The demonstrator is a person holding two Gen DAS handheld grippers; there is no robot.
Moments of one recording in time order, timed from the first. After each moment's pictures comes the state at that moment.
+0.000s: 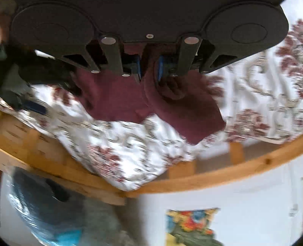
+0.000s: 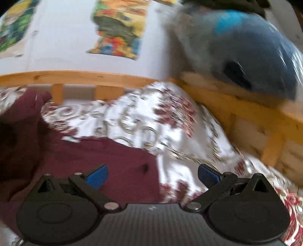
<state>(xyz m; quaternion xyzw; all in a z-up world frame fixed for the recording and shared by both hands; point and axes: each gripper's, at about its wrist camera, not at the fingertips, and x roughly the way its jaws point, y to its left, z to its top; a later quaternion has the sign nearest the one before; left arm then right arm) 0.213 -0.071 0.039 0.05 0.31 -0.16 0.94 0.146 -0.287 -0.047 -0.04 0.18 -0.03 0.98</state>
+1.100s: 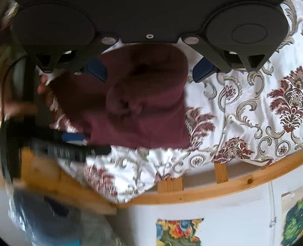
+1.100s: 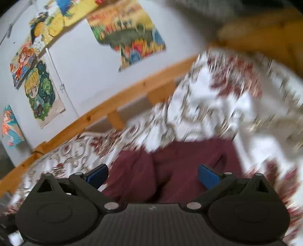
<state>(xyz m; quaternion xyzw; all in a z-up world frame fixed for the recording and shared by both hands) 0.150 -0.067 -0.016 0.07 0.31 -0.10 0.94 0.200 -0.321 -0.058 0.22 0.22 0.24 0.92</state>
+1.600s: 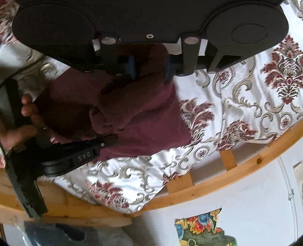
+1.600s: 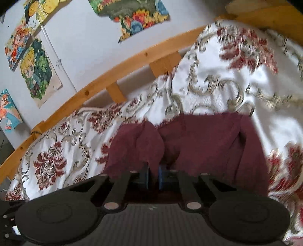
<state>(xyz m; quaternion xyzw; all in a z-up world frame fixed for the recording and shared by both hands) 0.164 -0.070 -0.025 0.16 0.30 -0.11 0.94 0.214 -0.301 -0.066 0.18 0.27 0.24 0.91</state>
